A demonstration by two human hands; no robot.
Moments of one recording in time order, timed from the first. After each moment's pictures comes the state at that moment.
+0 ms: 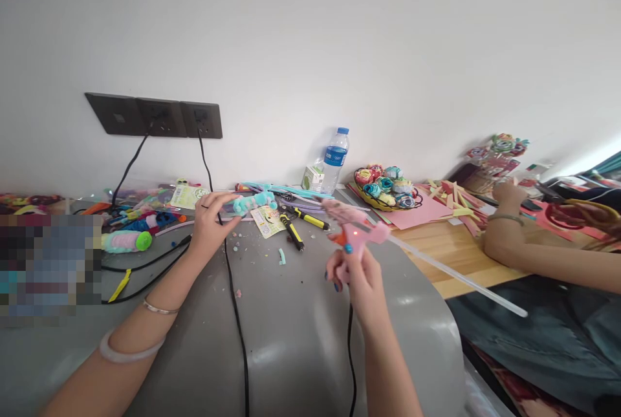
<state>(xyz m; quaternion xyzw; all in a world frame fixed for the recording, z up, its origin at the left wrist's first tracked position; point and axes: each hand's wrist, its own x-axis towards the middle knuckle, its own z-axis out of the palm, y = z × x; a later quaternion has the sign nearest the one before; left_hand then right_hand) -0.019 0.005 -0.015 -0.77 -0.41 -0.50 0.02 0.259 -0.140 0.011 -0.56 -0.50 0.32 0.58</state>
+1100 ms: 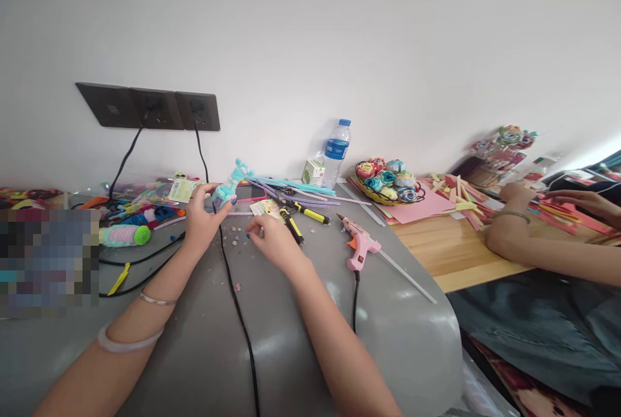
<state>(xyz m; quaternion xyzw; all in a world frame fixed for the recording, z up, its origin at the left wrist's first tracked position) -0.022 0.012 -0.017 -0.68 -0.44 -0.58 -0.04 0.163 -0.049 0.005 -0.53 -0.75 0.27 0.30</state>
